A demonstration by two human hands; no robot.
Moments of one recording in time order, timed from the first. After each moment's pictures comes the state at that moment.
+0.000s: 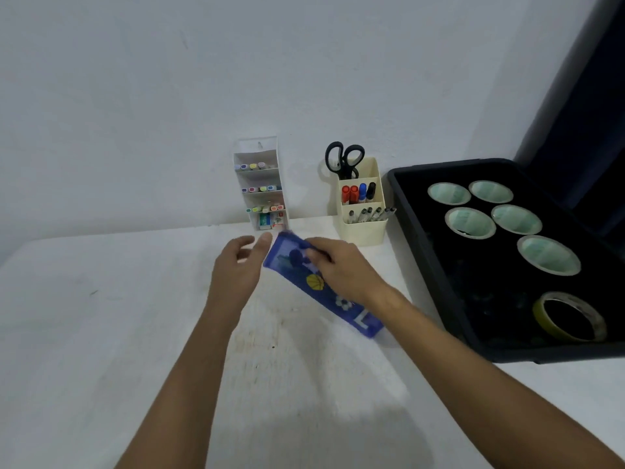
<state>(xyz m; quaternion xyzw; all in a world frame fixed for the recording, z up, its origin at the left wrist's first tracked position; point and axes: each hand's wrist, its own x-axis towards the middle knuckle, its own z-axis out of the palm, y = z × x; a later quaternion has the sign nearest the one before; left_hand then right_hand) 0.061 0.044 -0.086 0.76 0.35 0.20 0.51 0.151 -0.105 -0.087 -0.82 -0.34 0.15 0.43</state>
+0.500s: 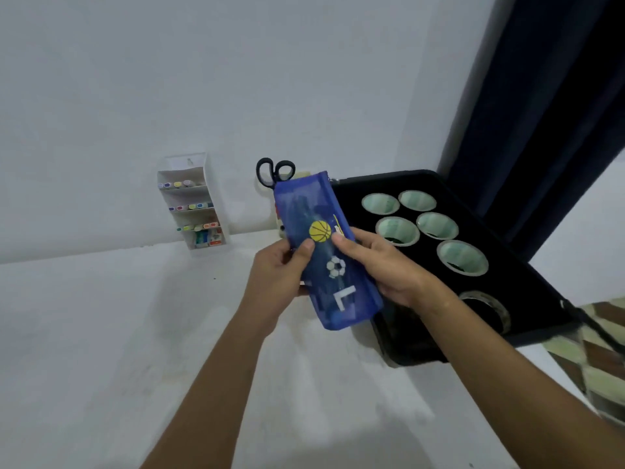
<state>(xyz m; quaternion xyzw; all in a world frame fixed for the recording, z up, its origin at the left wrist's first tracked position) 0.115 -0.092 -0.055 0.67 0.15 0.11 0.72 0.202 -0.233 -0.062 -0.60 -0.19 0.29 0.72</state>
